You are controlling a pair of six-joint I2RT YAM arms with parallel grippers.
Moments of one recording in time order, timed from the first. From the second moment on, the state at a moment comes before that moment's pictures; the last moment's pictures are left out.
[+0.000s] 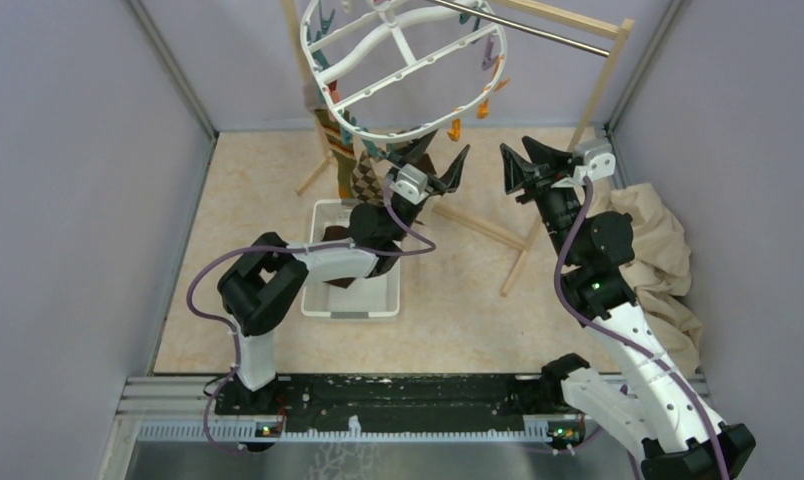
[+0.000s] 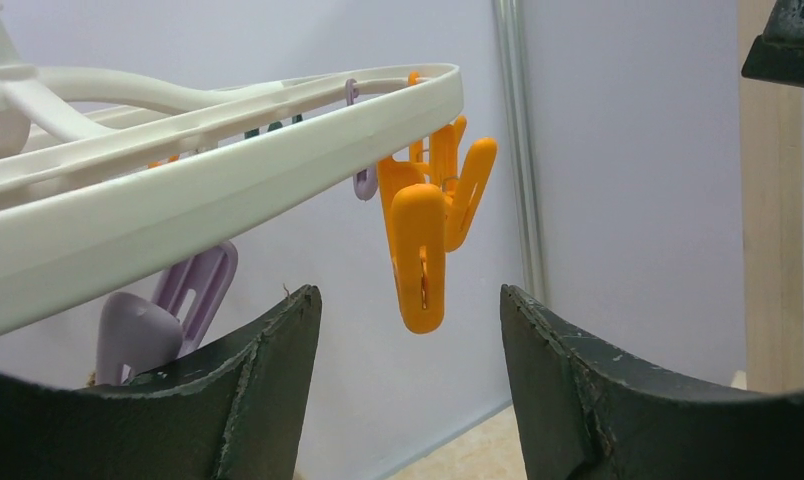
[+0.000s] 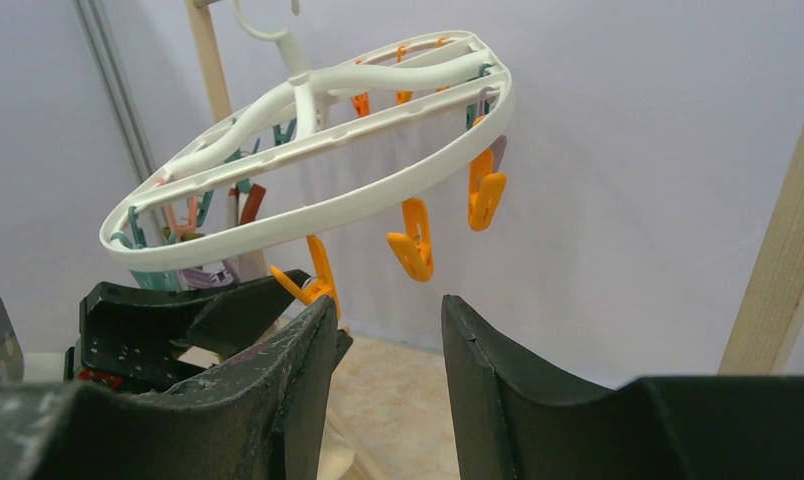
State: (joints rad) left arm -0.87 1.91 1.15 1.51 -0.10 0.26; right arm 0.40 0.79 0.84 0.39 0.02 0.05
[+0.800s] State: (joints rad) left arm -0.87 2.00 1.30 1.50 -0.07 0.22; right arm 0.40 0.78 0.84 0.38 0.01 0.05
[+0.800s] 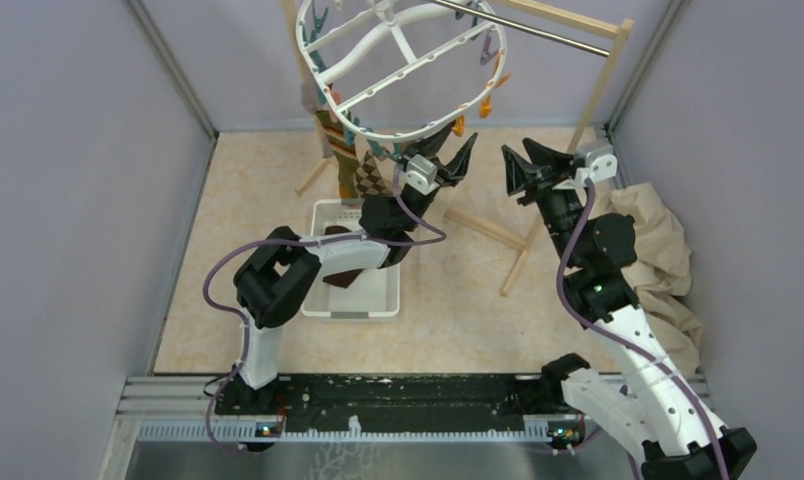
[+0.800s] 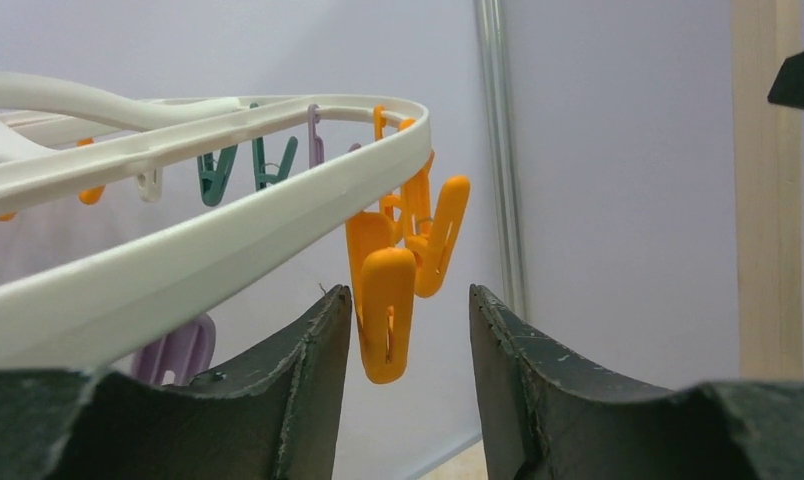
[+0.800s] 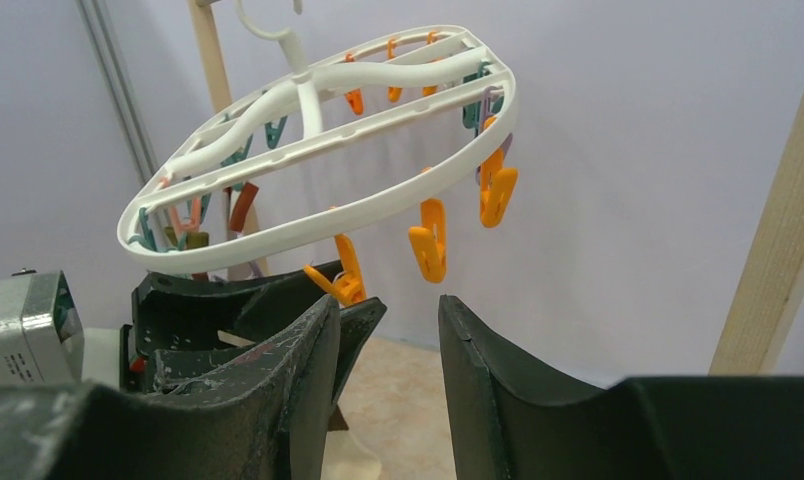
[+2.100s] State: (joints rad) left arm -0.88 2.03 1.35 1.43 -0.09 0.19; right arm 0.40 0.76 0.83 0.38 -0.02 0.04
